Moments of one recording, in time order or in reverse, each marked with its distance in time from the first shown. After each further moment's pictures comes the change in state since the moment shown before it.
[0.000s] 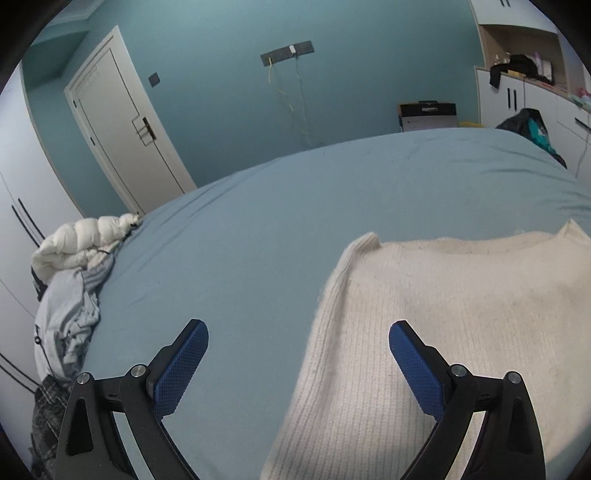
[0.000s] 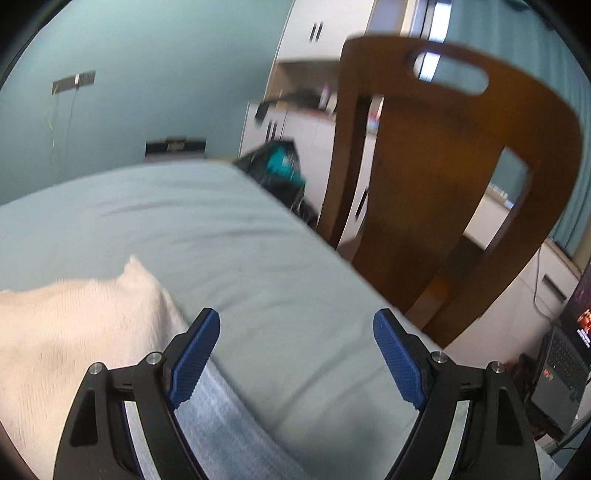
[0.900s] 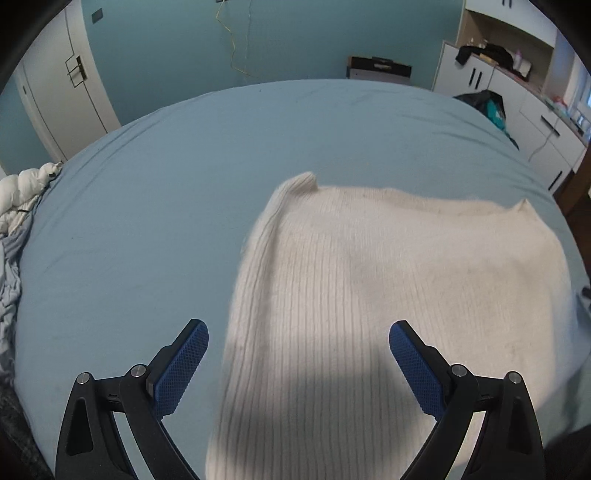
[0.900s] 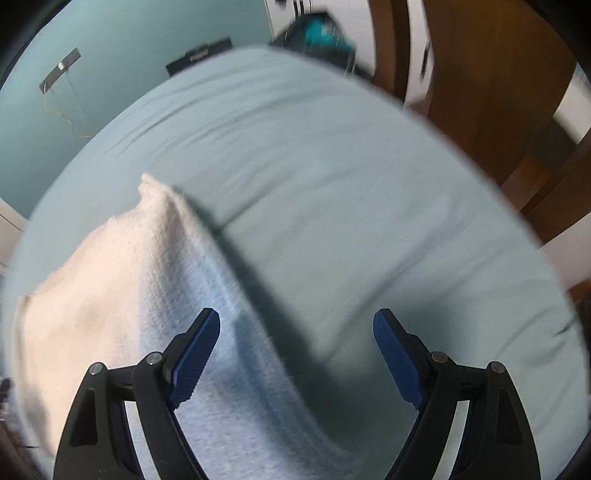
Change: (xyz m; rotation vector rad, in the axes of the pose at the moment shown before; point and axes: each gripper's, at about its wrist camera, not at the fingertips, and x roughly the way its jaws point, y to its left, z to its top) left arm 0.048 0.000 -0.001 -0.031 0.246 -0.353; right arm 0.080 -0.021 -0.016 0.170 0.549 0.416
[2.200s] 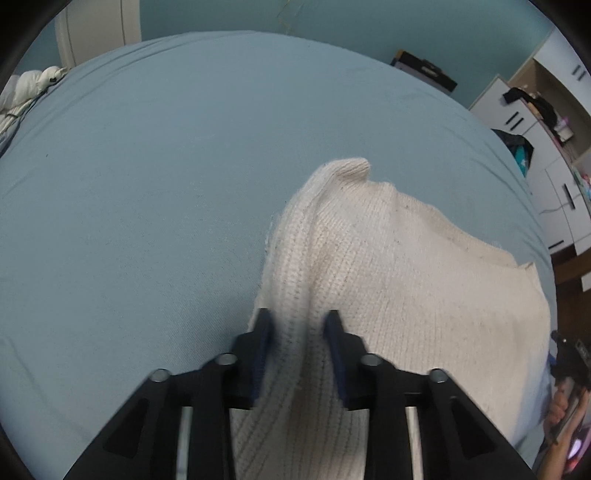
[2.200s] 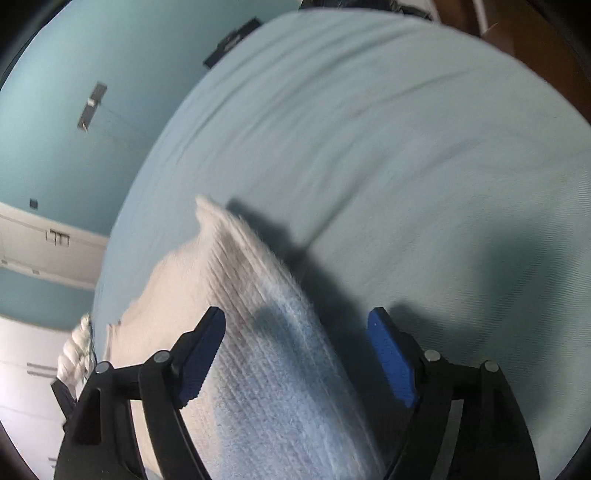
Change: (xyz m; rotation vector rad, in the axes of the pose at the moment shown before) left arm 0.058 0.046 0.007 -0.289 0.156 -0.128; right arm 0.074 0.055 0.047 0.090 0.125 0.387
